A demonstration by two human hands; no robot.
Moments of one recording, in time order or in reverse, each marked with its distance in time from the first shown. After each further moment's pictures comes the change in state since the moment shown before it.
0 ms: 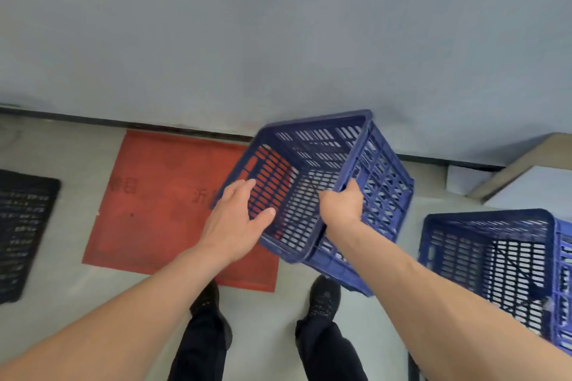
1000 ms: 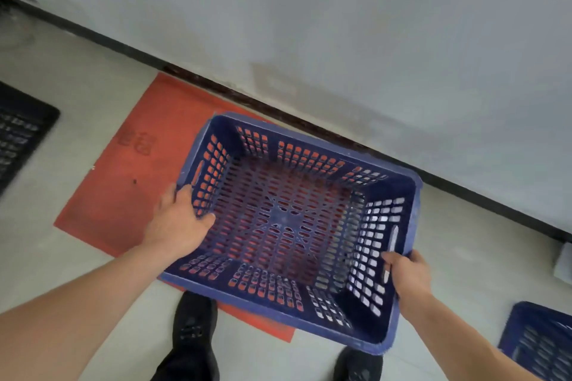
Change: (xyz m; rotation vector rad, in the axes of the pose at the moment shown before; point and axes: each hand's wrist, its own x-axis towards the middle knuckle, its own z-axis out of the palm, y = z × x) left_hand 0.121 -0.323 0.041 0.084 0.068 -0.551; right_hand 0.160 0.138 0.128 -0.205 0.107 0.109
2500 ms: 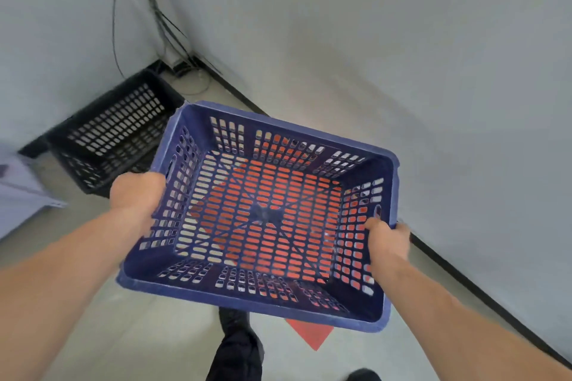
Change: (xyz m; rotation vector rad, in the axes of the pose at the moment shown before) left_hand -0.206 -0.152 -0.353 -0.992 0.593 -0.651; right_hand -0.369 -0.192 0.047 -0.046 -0.165 -0.299
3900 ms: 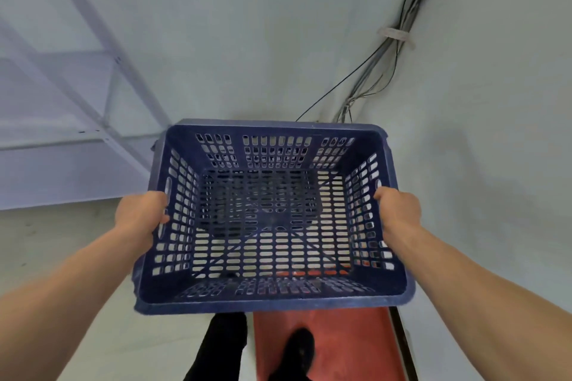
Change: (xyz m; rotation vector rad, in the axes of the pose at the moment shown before) left_hand 0.288 0.077 -0.221 -0.578 0.310 -0.468; right_hand -0.160 -0.357 0.463 -0.451 -0.502 -0.482
